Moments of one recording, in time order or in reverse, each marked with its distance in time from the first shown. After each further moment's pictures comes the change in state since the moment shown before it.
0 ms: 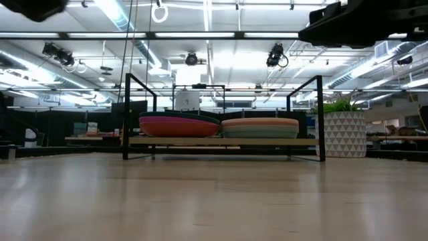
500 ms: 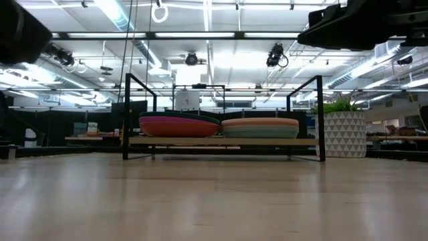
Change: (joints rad) left arm -0.017 0.122 -0.001 -0.036 0.120 -0.071; right arm 0.000 0.023 0.000 0.010 0.002 -0.025
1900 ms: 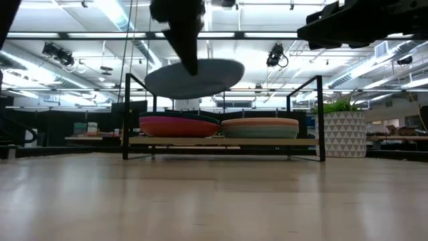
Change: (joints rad) left arm 0.471 0.019 0.424 -0.283 -0.565 1.683; right arm -0.018 0.000 0.000 0.028 -0.062 0.092
